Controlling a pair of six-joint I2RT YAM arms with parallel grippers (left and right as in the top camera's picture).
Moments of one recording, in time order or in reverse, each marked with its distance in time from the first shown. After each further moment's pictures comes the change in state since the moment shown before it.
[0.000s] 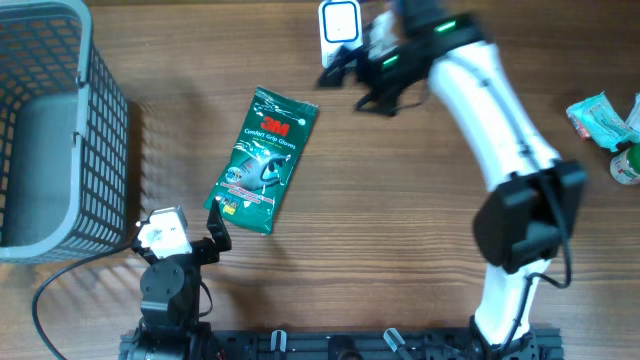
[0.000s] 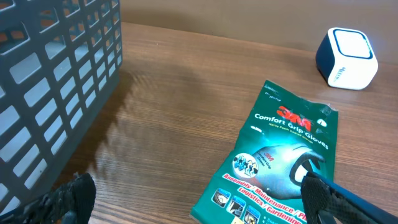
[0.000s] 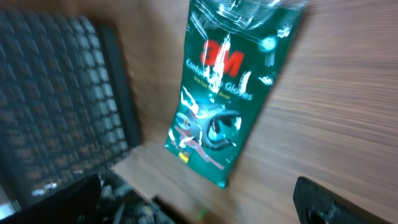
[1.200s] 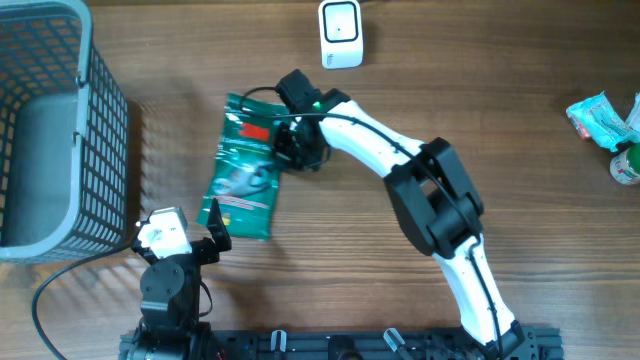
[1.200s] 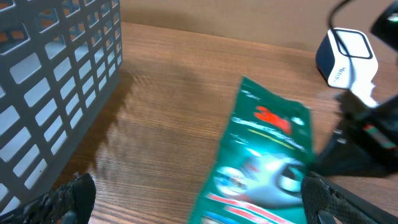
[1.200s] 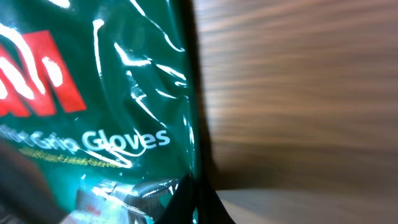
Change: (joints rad) left arm 0.000 0.000 0.000 0.000 0.000 0.000; right arm 0.264 0.288 -0.093 0.196 0.255 0.394
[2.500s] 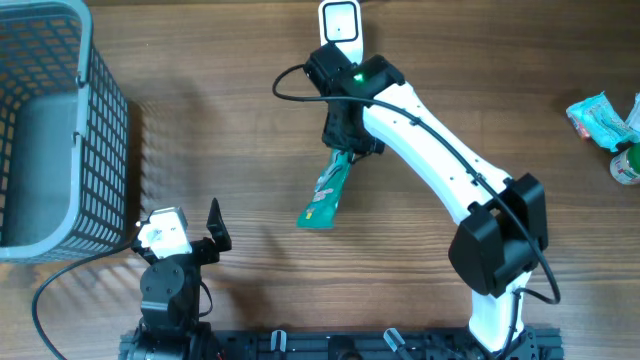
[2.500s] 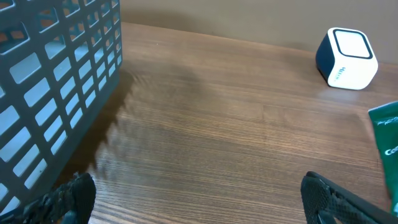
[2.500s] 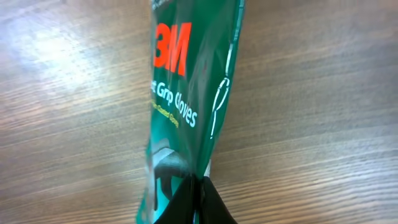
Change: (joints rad) left arm 0.000 0.000 0.000 0.000 0.000 0.000; right arm -0.031 -0.322 0.056 -0.462 0.528 -0.149
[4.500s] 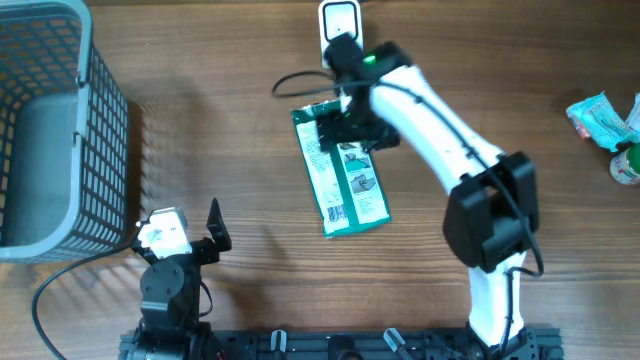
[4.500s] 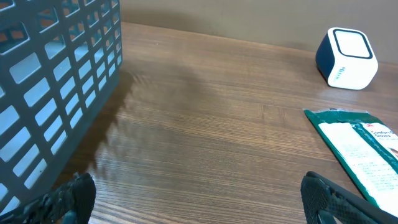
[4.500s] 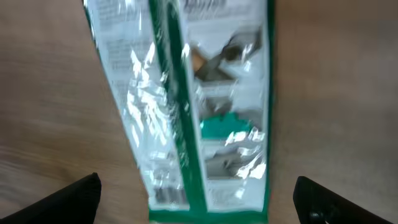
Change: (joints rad) left arm 0.000 0.000 0.000 0.000 0.000 0.000; right arm -0.126 0.111 0.036 -0.002 -0.294 -0.478
